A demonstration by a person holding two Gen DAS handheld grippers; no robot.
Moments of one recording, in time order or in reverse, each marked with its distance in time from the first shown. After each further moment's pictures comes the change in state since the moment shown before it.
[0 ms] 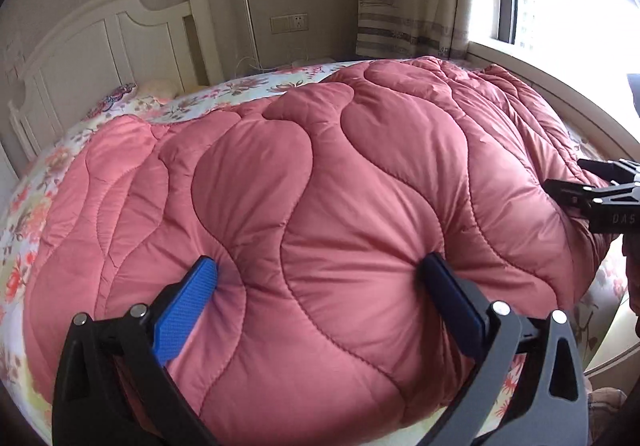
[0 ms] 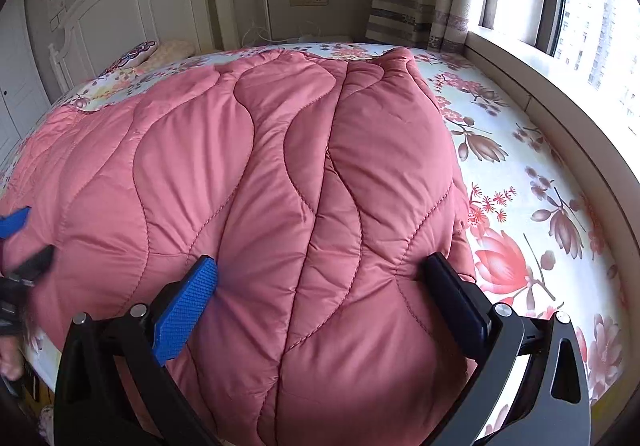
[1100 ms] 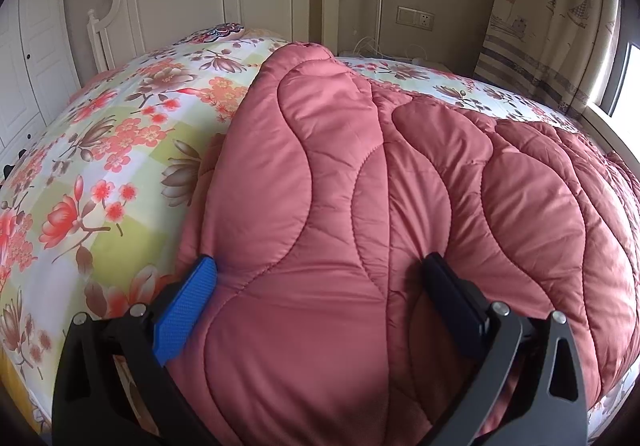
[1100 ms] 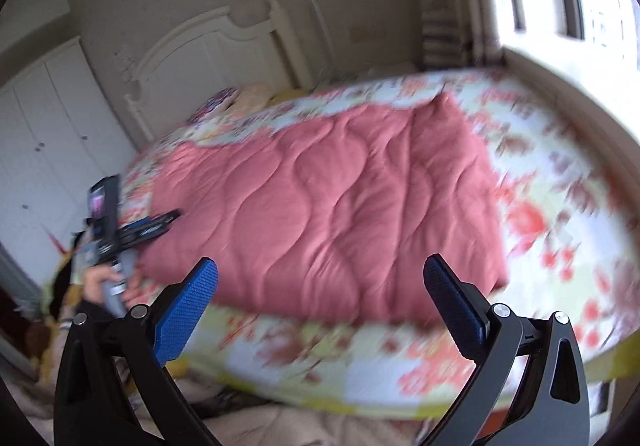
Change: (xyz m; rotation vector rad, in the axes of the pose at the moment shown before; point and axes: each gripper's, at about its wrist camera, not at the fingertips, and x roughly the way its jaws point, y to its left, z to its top) left arm 0.014 0.147 -0.011 -0.306 0.053 0.201; right arm -0.111 0.003 -0.038 0.094 -0.068 0.379
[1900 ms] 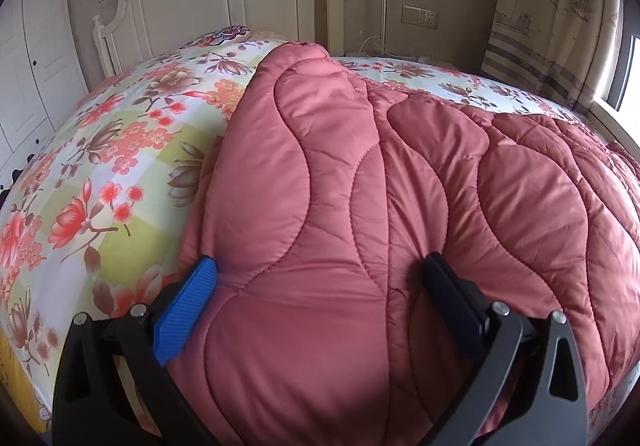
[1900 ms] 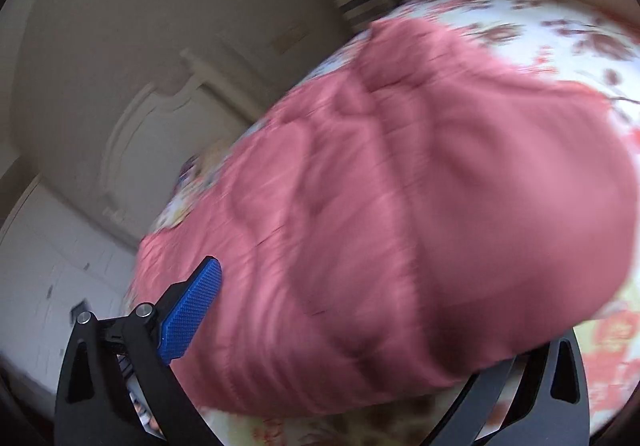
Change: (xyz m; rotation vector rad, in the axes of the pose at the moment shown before) left arm -0.002 -0.008 -0.001 0.012 -0.003 0.052; right arm 0.103 -0.027 0.006 0.431 -0.118 0.046
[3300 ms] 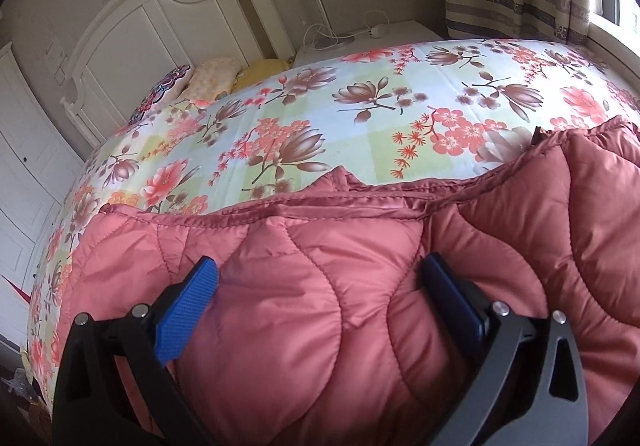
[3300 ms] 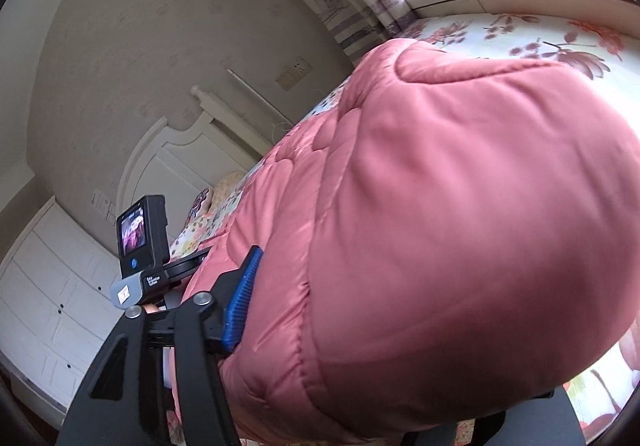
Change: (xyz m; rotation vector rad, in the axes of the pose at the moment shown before) left arm 0.066 -0.189 0.086 0.270 0.063 0.131; right arm -0.036 -0.049 0.022 0.061 -0.148 0.022
